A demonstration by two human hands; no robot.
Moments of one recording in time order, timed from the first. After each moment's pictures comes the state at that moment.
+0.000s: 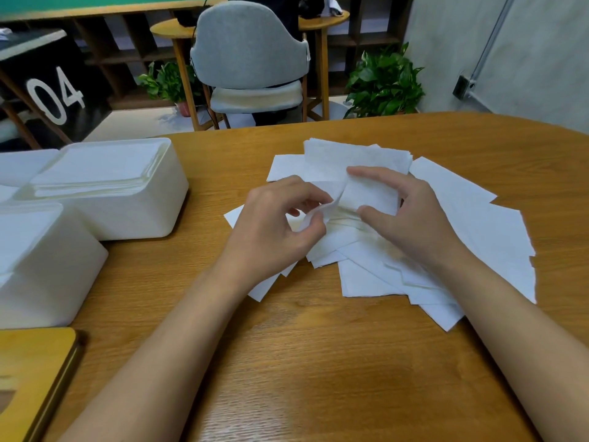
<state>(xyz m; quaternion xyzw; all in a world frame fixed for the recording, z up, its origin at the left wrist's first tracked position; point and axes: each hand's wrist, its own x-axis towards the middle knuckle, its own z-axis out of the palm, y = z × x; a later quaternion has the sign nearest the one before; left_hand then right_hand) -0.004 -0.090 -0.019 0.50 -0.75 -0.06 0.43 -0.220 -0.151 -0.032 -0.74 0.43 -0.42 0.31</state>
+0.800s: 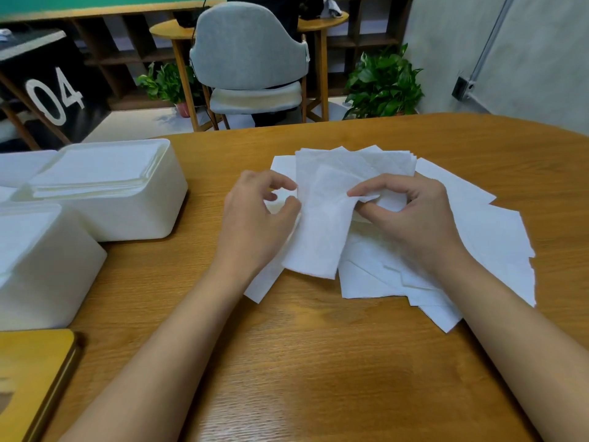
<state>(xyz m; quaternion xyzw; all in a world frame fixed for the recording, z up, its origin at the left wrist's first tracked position) 0.000 -0.094 -0.019 0.67 -0.58 -0.16 0.44 -0.220 -0.149 -0.036 -0.72 0.40 -0.48 0.29</state>
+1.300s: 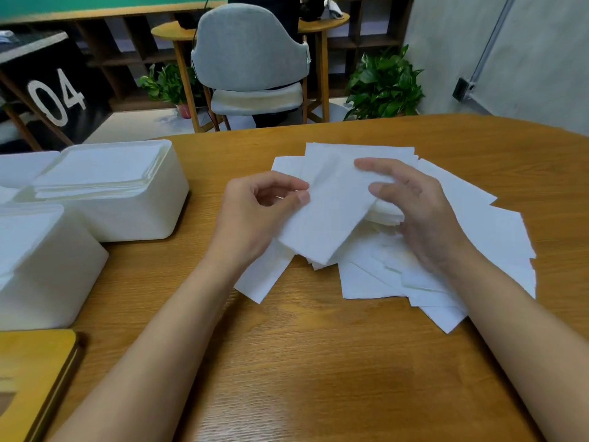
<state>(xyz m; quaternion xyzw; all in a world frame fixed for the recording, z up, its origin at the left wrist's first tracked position) 0.011 -0.097 -0.014 0.58 -0.55 -0.31 0.51 -0.223 -0.148 -0.022 -0.67 0.37 -0.46 0.46</state>
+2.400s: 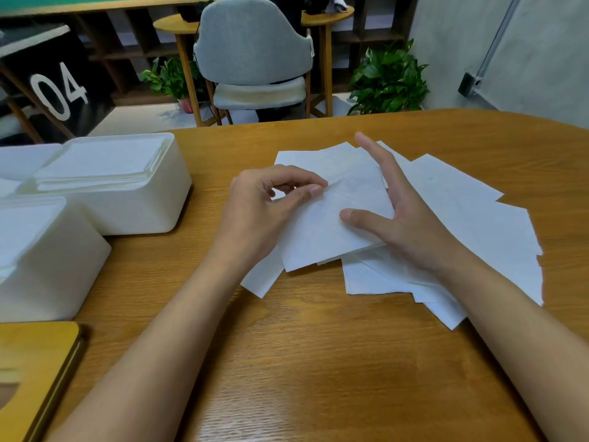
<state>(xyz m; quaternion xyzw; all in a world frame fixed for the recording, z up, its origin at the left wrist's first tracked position) 0.012 -0.099 -0.017 0.54 -0.66 -0.20 0.48 -0.211 -0.135 -0.023 -0.76 0.35 -0.36 0.41</state>
